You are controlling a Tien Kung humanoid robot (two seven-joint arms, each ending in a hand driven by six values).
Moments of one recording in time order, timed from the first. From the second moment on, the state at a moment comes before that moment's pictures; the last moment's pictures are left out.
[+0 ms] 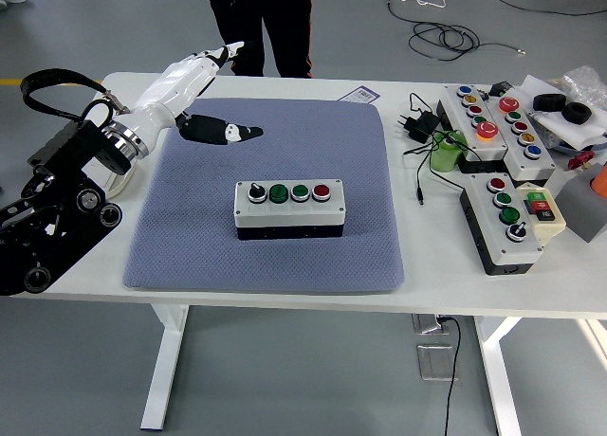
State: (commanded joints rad) left arm -0.80 0.43 -0.79 -1.26 1.74 0.16 -0.01; right arm 0.06 -0.13 1.17 0.18 -0.73 -0.29 -0.38
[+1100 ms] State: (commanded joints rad) left arm -0.86 0.39 -0.65 -1.42 1.54 -0.23 0.41; right arm 0.05 -0.13 1.16 0.18 -0.72 -0.29 -0.38
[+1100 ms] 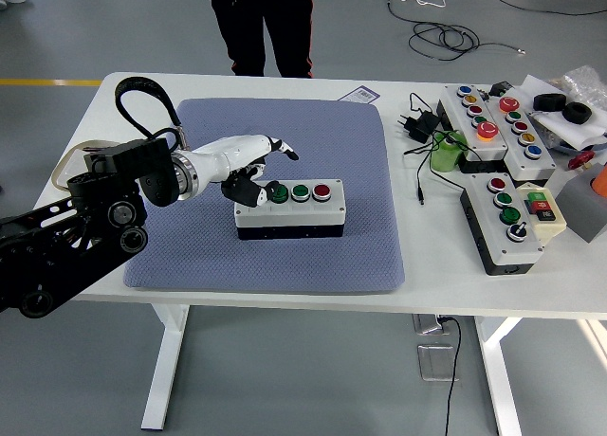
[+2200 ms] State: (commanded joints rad) left arm -0.90 0.35 -0.54 -1.32 1.52 -0.25 0.40; right arm 0.06 -0.13 1.16 0.18 -0.72 -0.29 -0.38
